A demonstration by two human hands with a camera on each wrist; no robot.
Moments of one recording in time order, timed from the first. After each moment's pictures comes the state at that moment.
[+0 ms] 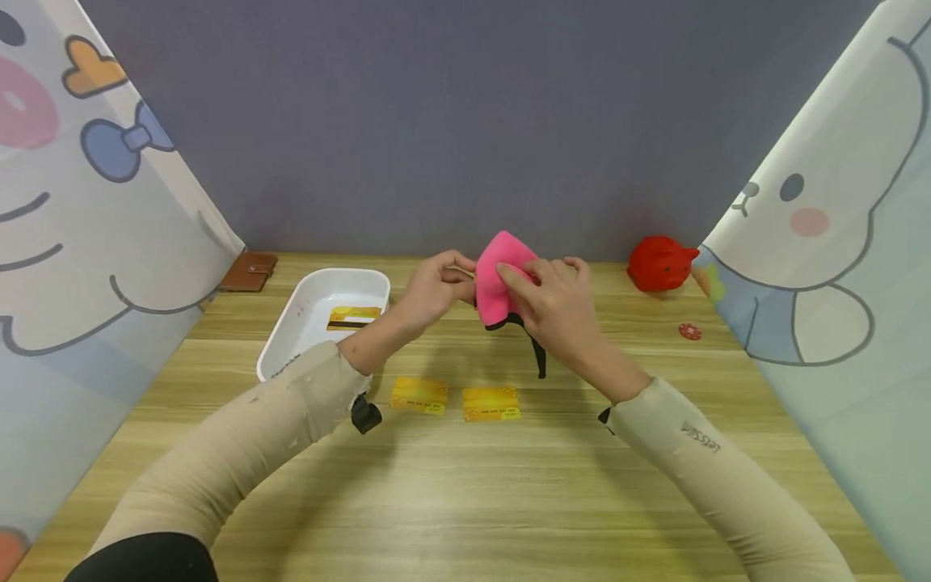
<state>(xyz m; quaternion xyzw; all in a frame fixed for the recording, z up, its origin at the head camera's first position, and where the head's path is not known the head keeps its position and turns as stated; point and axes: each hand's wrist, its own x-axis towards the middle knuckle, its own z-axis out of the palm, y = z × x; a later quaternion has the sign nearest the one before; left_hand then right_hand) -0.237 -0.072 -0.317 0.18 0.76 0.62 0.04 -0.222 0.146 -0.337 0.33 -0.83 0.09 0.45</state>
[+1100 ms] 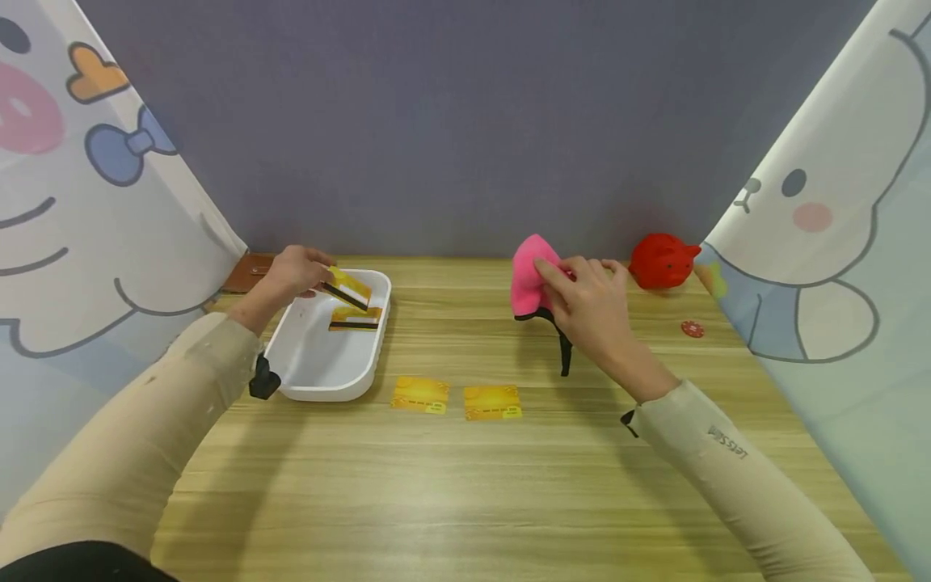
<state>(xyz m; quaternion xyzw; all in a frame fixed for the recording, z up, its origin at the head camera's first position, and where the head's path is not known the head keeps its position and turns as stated) -0.277 -0.251 -0.311 -0.06 0.92 0.37 0.06 -0.225 0.184 -0.342 0.28 -0.85 0.12 0.42</state>
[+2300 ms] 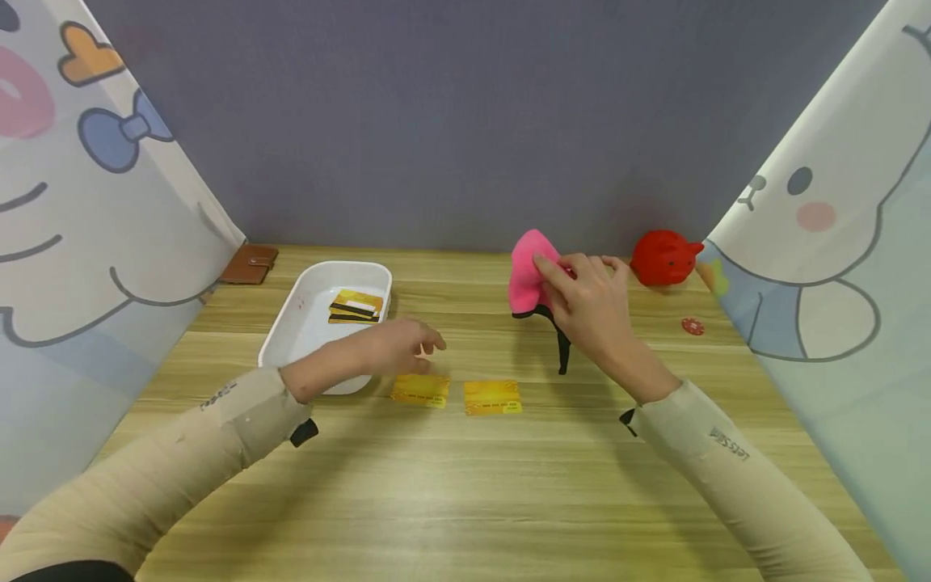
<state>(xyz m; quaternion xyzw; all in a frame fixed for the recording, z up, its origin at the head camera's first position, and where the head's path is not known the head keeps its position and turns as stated) -0.201 -0.128 -0.341 0.30 0.93 0.12 0.17 -0.222 0.177 -0.341 0.29 -0.85 0.12 0.43</state>
